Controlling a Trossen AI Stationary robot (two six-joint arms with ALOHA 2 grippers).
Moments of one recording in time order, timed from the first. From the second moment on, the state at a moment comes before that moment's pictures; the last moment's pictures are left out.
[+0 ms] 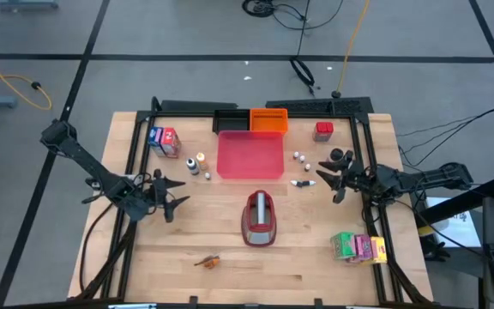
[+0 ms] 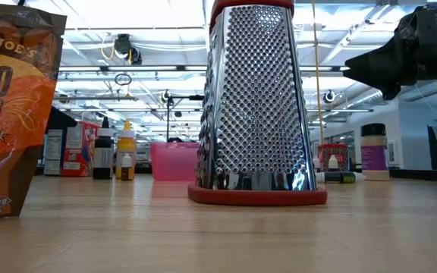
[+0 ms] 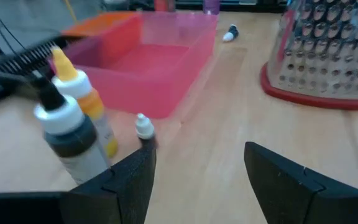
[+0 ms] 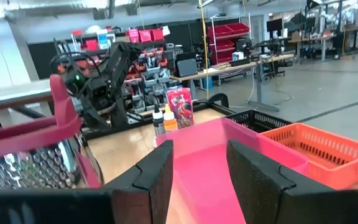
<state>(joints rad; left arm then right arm) -0.68 0.61 0.06 -0.04 -0.96 -0.46 0.17 0.14 0.02 0.20 0.49 0.16</state>
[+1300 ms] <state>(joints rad) -0.56 0.61 0.06 0.24 -1.02 -0.35 -0.06 0.67 0.59 -0.84 0.80 0.53</state>
